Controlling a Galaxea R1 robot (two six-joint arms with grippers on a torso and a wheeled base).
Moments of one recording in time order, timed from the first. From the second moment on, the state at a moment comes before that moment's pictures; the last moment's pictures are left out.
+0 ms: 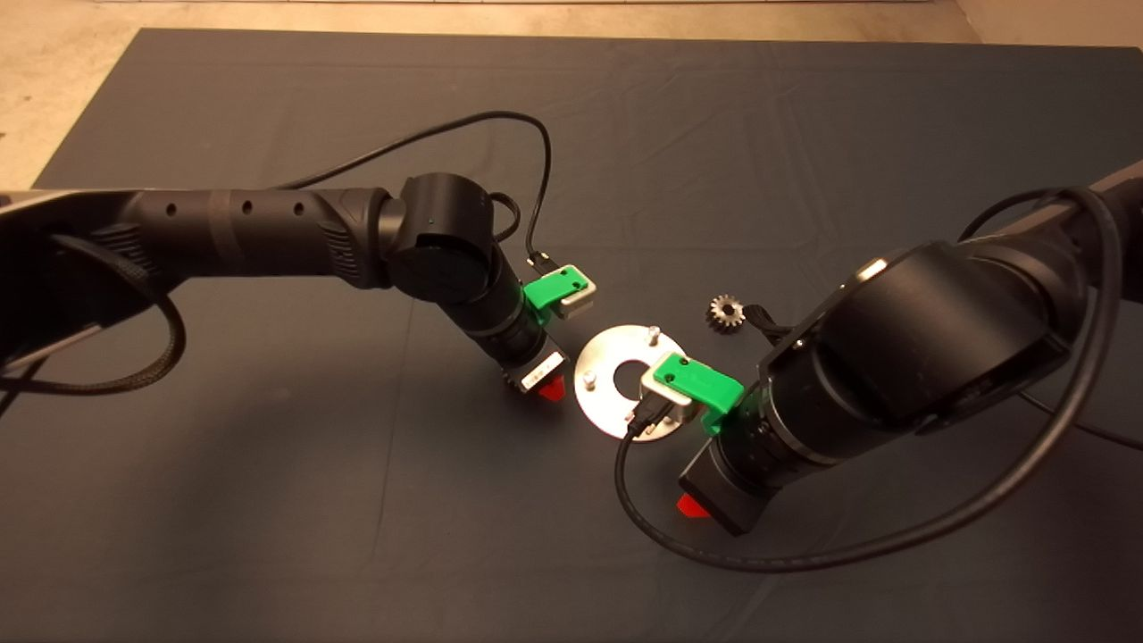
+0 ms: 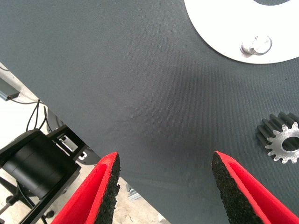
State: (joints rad) left arm -0.32 2.65 -1.08 0.43 1.29 -0.69; right arm 0.36 2.68 -0.64 -0.25 -1.53 1.26
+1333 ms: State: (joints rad) left arm -0.30 2.62 -1.06 0.44 1.27 -0.69; right arm 0.36 2.68 -0.64 -0.25 -1.53 1.26
